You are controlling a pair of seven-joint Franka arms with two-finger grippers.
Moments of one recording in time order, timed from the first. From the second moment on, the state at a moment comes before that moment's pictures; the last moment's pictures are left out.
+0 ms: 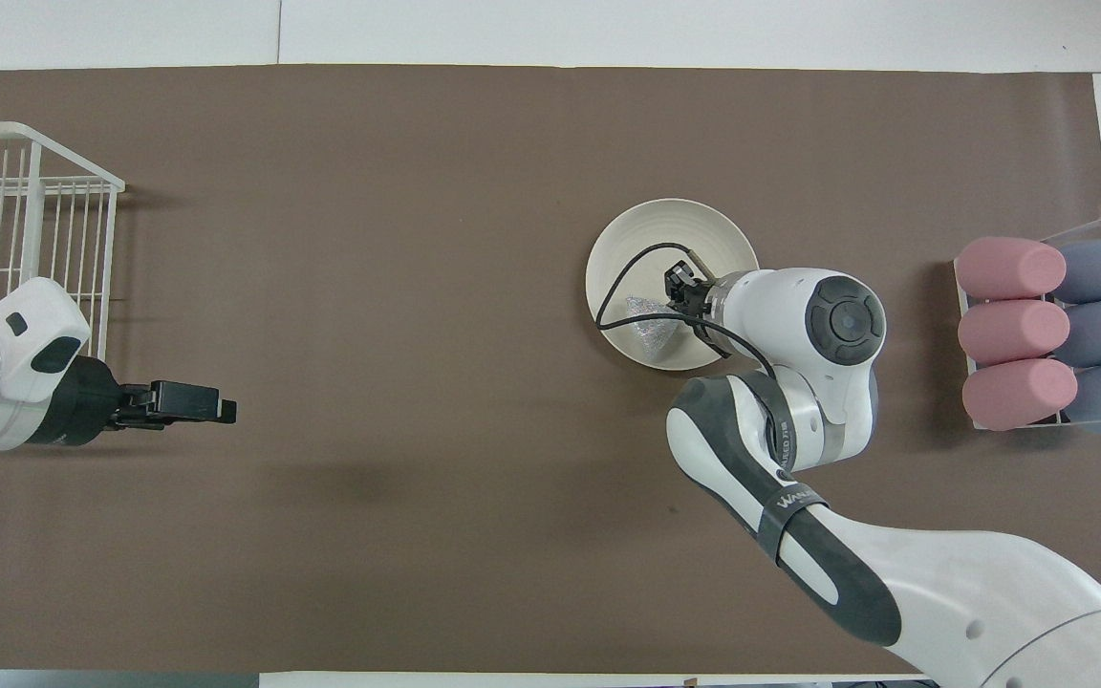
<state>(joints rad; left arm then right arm) -0.03 -0.24 -0.02 -2.20 -0.36 1.84 0.10 0.29 0.31 0.03 -2.12 0.22 2.68 1.03</state>
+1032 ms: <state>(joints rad) -0.02 -0.24 -0.02 -2.20 -0.36 1.85 0.10 0.28 0.31 0.03 -2.12 0.22 2.68 0.96</state>
